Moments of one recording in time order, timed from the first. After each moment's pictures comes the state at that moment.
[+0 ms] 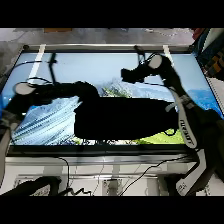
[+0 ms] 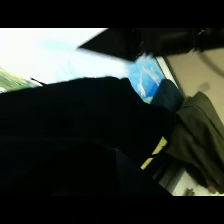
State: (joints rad) left arm -0.18 -1.27 1.12 0.32 -0.95 -0.91; right arm 0.21 -1.82 2.00 -1.11 1.21 1.66
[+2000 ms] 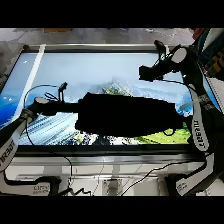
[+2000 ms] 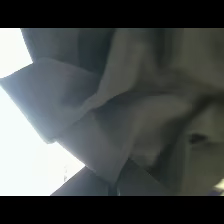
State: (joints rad) left arm 0.02 -1.50 1.01 0.53 -0.94 -0.76; right arm 0.14 -1.76 1.93 -1.16 1.29 1.58
